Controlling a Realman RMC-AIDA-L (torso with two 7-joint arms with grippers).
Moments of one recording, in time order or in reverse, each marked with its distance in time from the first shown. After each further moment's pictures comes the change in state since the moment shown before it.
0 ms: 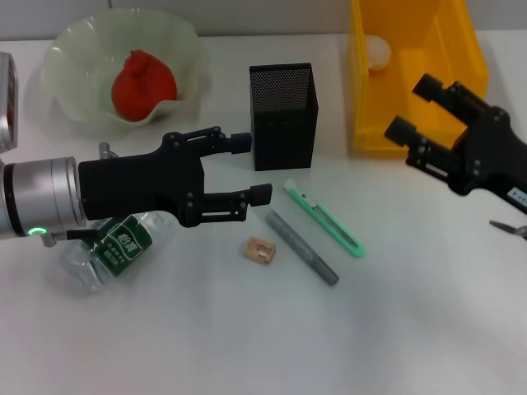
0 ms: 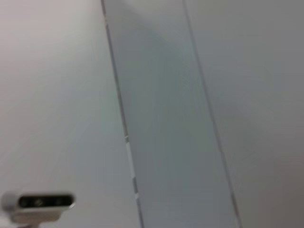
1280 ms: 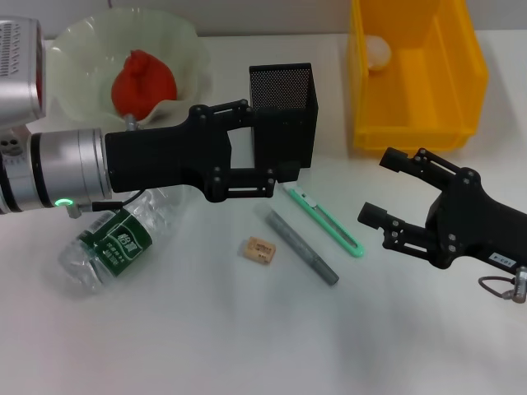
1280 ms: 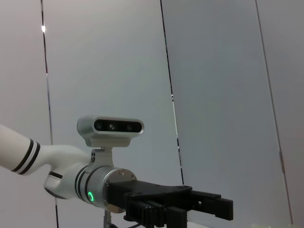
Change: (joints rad) left arm -0.073 -0.016 -0.006 0.000 -0.006 -0.019 0.003; right arm -0.058 0.004 -0.206 -0.027 0.002 -0.008 -0.083
